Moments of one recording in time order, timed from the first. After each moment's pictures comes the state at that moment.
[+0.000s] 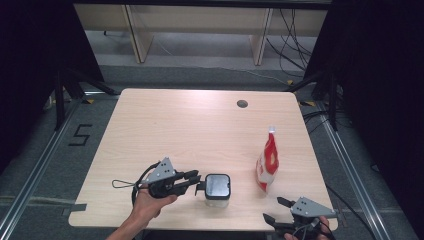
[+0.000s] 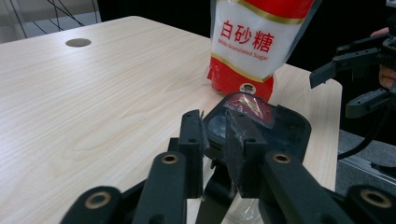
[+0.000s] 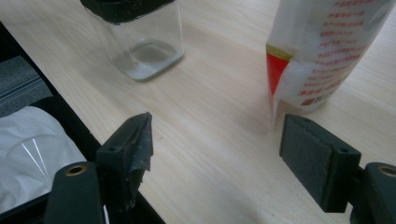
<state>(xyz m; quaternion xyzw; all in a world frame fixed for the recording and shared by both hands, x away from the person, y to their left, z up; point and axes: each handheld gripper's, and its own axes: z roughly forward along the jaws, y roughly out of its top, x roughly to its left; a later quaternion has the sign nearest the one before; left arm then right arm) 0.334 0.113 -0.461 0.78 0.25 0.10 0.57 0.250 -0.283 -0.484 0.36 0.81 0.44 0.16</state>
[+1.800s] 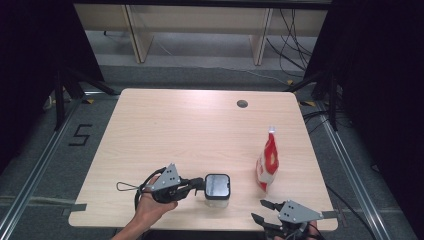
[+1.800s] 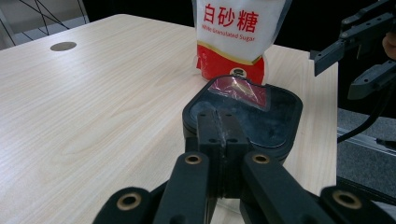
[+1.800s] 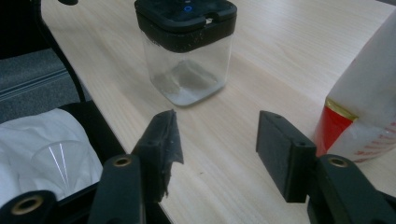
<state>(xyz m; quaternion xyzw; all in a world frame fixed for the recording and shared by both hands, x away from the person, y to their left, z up) 0.328 0.109 -0.469 0.80 0.21 0.12 0.55 0.245 -0.252 -0.477 0.28 0.82 0.46 0.18</state>
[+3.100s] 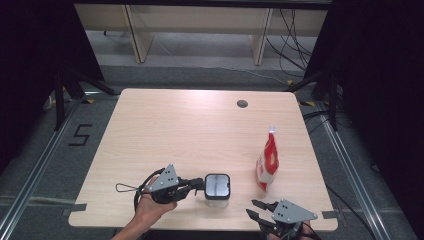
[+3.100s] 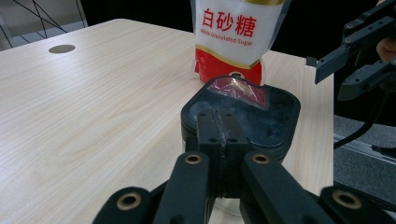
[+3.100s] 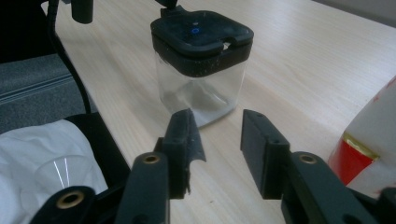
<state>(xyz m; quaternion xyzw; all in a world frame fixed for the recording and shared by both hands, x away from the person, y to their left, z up) 0.327 0.110 -0.473 0.79 0.21 0.11 0.57 0.247 -0.236 -0.472 0.26 0.82 0.47 0.19</state>
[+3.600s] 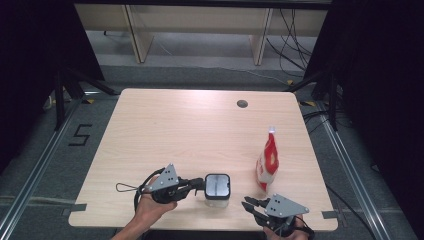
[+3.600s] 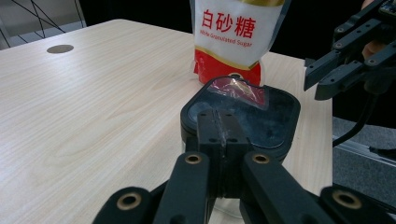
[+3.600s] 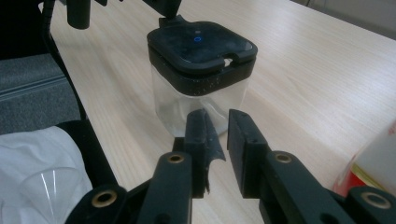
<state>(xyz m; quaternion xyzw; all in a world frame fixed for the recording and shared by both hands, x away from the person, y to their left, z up) 0.328 0.110 -0.473 0.79 0.21 0.11 0.57 0.262 -0.222 -0.472 0.24 0.82 0.47 0.19</state>
